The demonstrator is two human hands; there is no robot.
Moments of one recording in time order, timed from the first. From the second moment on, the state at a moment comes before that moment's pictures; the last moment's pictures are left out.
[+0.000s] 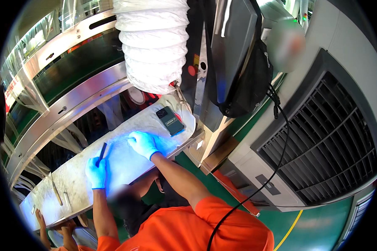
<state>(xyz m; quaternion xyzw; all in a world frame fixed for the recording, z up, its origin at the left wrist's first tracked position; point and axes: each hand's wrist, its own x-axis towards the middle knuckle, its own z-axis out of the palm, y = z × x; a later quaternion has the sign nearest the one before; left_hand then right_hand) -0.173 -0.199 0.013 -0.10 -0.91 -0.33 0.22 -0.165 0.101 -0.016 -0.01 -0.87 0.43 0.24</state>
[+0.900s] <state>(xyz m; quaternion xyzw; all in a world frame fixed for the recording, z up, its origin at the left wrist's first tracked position) -0.185 -0.208 -0.003 -0.14 -0.91 -0.31 0.25 -0.168 0.105 -0.020 -0.02 -0.86 0.45 0.24</state>
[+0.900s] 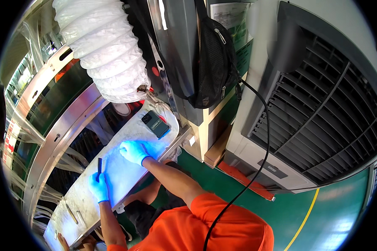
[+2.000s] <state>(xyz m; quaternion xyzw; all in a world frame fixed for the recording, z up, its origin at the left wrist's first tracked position) -0.169 -0.206 0.005 -0.10 -0.87 -0.40 0.27 -0.169 0.105 -0.023 -0.01 -0.86 0.44 0.25</state>
